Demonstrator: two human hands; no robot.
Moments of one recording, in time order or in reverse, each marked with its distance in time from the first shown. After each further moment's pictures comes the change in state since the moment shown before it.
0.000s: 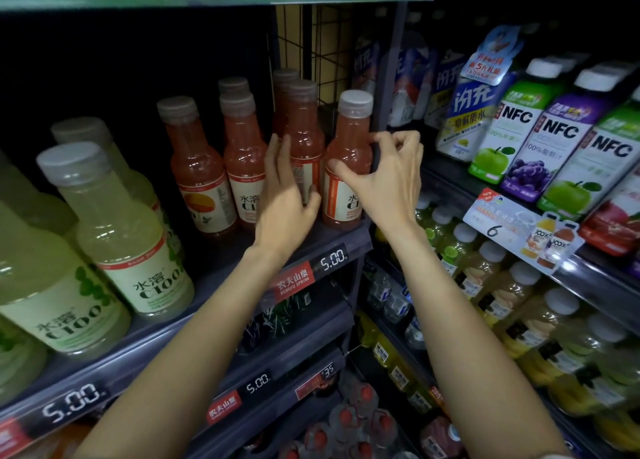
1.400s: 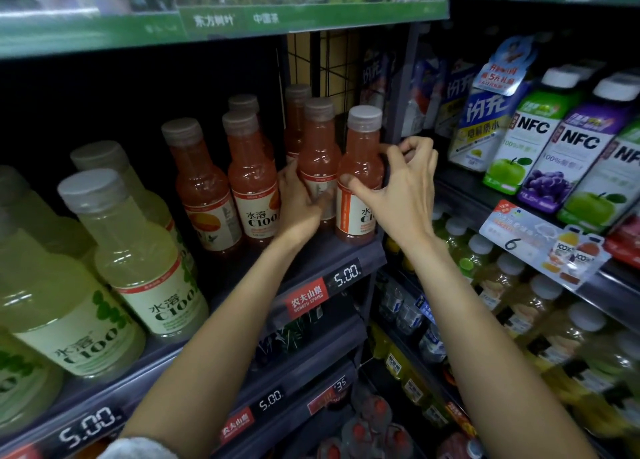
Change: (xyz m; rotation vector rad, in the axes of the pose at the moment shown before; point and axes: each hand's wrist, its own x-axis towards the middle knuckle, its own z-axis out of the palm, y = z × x) left_hand 0.033 -0.017 0.023 -0.438 -0.145 -0.355; right_hand 0.005 0.004 0.003 -0.064 0.018 -0.117
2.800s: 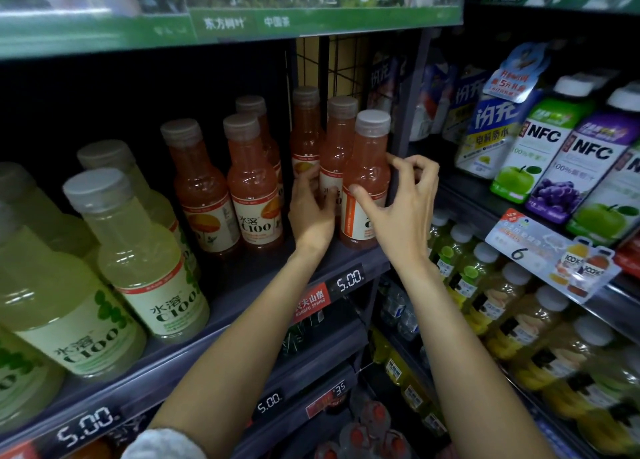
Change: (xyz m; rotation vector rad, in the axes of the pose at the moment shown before) left_hand -0.002 -0.008 0.025 -0.075 0.193 0.030; right_hand -0.019 -0.003 0.008 0.197 0.062 0.082
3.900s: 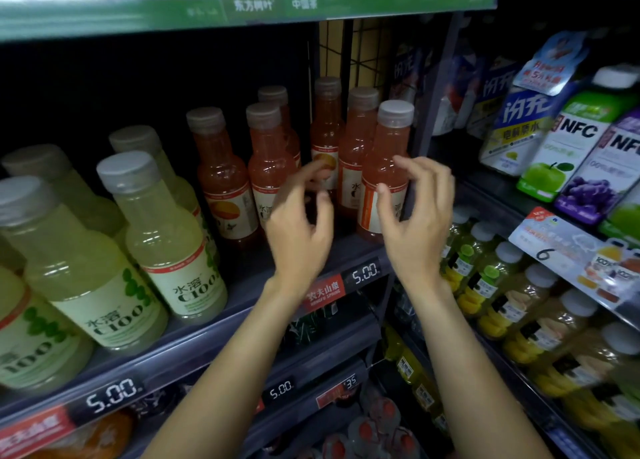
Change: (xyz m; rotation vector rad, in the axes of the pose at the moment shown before) left_hand -0.051 0.035 -0.063 0.160 0.187 0.446; right_hand -0.025 -0.019 -0.007 0.130 0.161 -0.221
